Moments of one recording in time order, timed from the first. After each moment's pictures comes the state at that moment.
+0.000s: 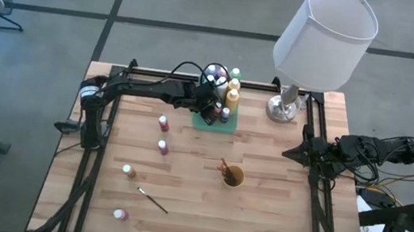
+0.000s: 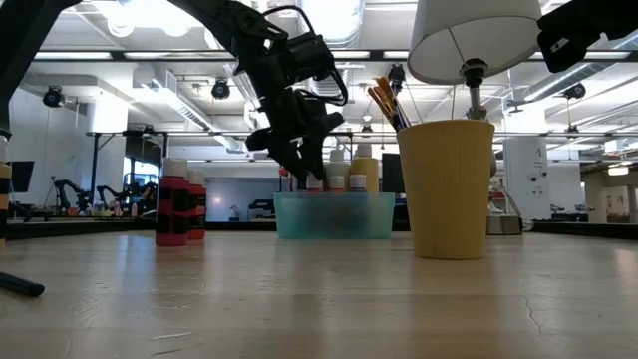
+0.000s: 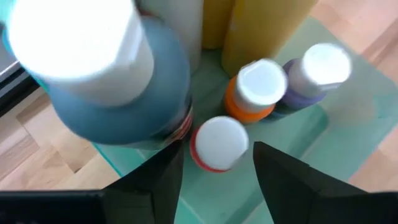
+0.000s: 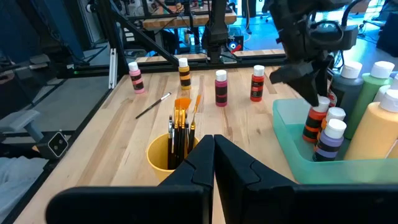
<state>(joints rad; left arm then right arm) 0.33 1.83 1.42 -0.54 -0.23 -0.41 0.28 0.26 0.50 -0.49 0.19 0.17</state>
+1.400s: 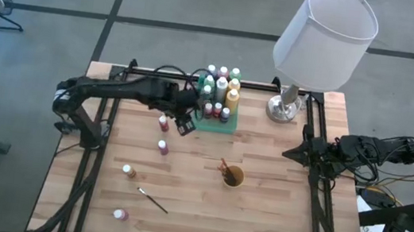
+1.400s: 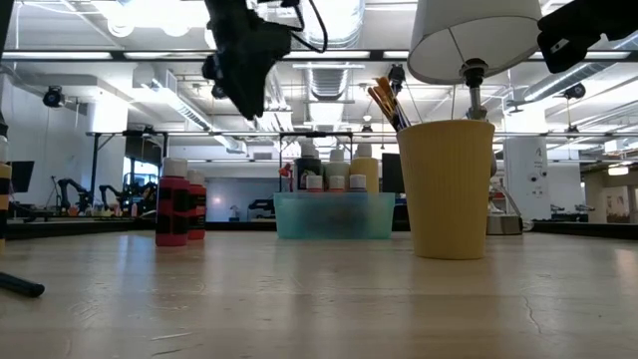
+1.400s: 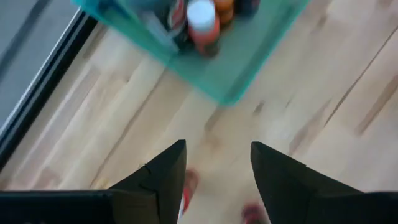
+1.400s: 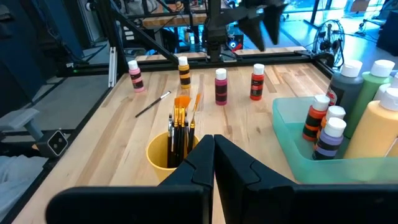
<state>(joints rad) 0.17 1.60 1.53 -1.12 -0.27 -0.39 0.28 0.26 0.50 -0.49 0.19 0.17</state>
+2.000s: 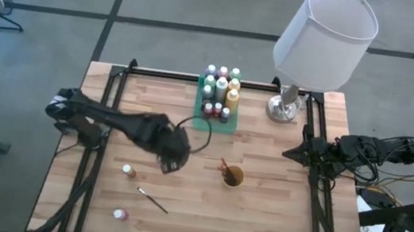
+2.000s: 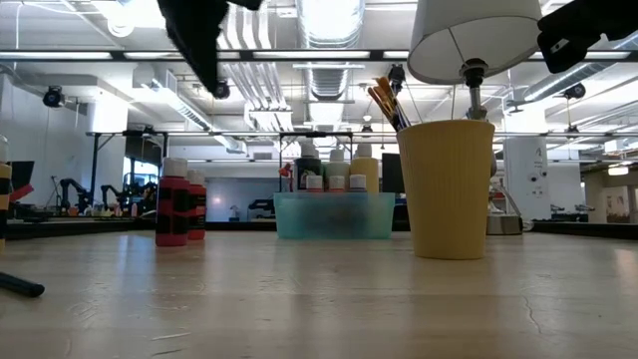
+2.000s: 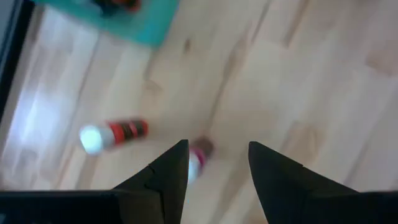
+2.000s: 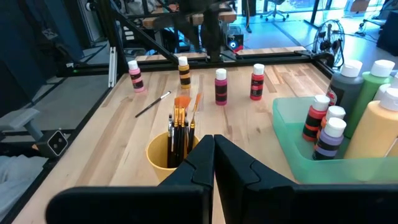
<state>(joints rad) -0.23 1.60 1.53 -1.28 -0.34 -0.59 0.28 0.26 0.50 -0.49 0.19 0.17</state>
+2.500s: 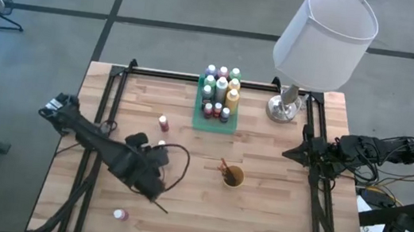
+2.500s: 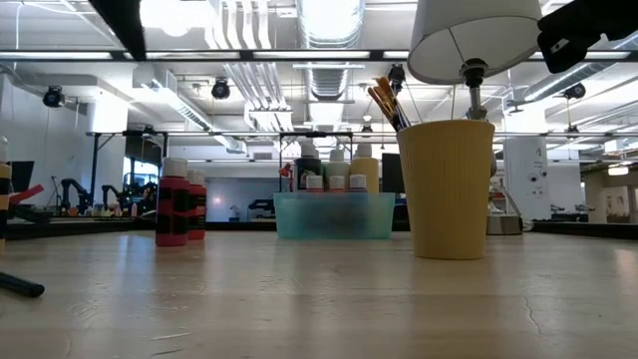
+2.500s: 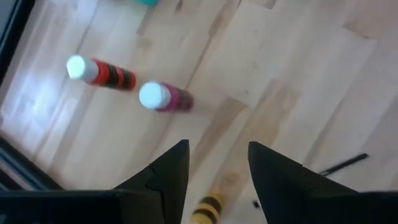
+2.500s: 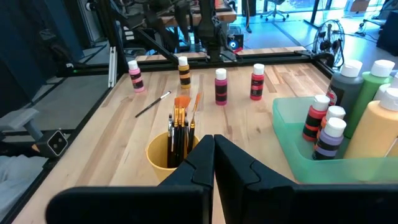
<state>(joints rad) -0.54 1.60 1.53 -1.44 -0.43 -1.01 0.28 0.26 0.50 -0.49 0.19 0.17</state>
